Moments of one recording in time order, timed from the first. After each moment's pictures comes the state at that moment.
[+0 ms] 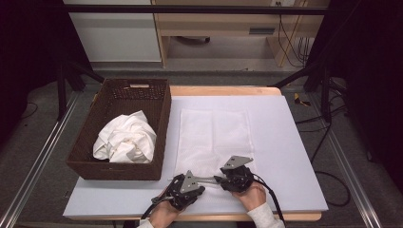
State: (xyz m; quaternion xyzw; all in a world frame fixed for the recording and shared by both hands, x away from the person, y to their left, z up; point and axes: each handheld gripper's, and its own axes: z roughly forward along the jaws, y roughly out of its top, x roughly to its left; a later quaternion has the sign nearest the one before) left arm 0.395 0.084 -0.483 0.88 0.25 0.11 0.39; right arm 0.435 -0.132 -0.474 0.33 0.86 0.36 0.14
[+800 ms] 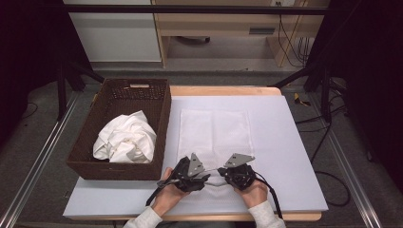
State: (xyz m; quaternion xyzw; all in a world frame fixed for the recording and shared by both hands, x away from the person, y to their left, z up) left arm 0.433 0.068 -0.454 0.88 0.25 0.18 0.37; right arm 0.437 -0.135 -0.464 0.32 0.86 0.37 0.16
